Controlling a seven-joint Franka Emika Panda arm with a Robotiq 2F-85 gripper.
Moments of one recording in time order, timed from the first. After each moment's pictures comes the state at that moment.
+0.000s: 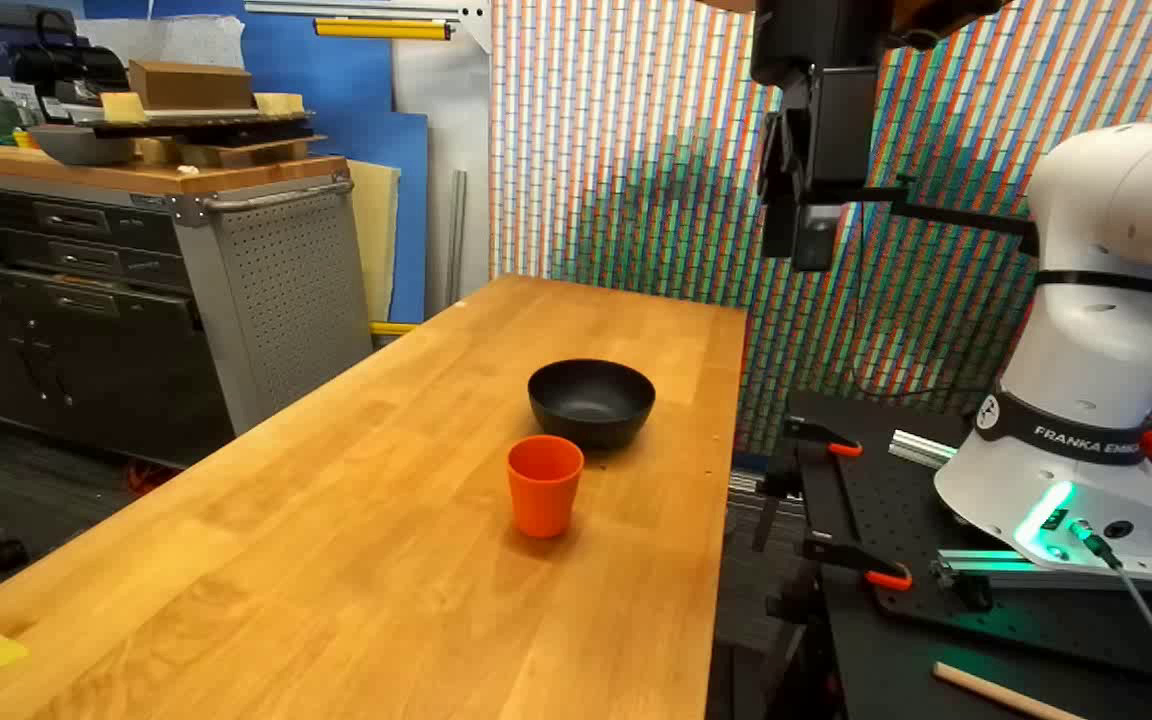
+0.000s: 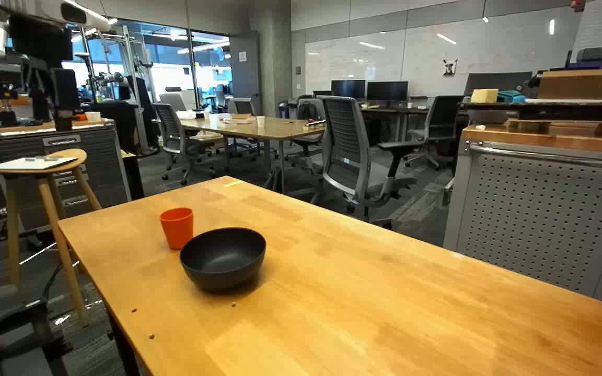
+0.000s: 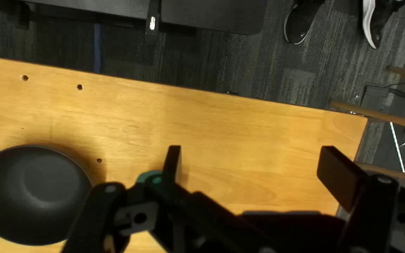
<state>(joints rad) 0.25 -0.56 0.20 -2.55 0.29 1.95 0.13</state>
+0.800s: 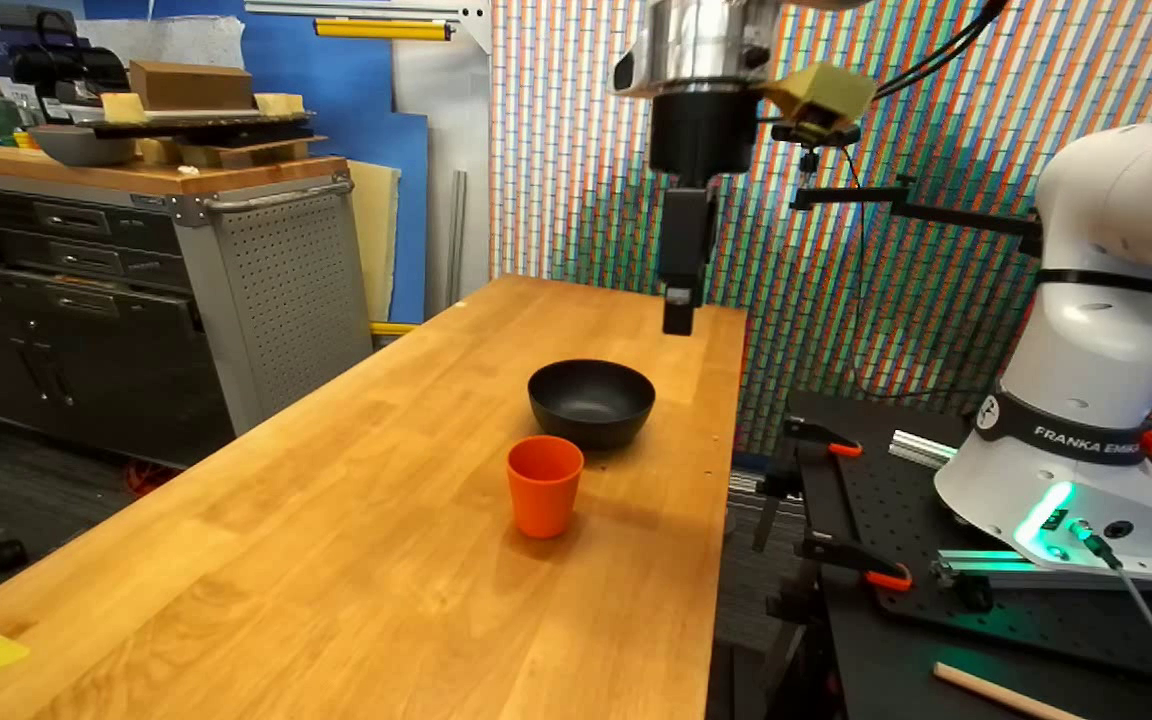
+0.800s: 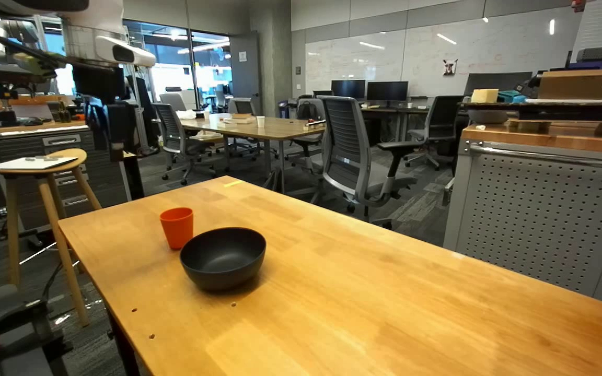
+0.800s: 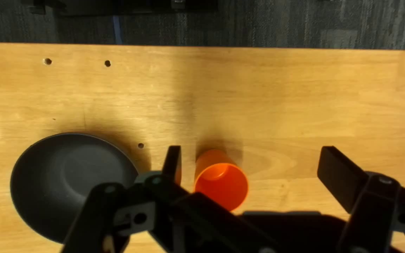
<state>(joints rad) 0.15 -0.33 0.20 -2.54 0.20 2.17 0.22</state>
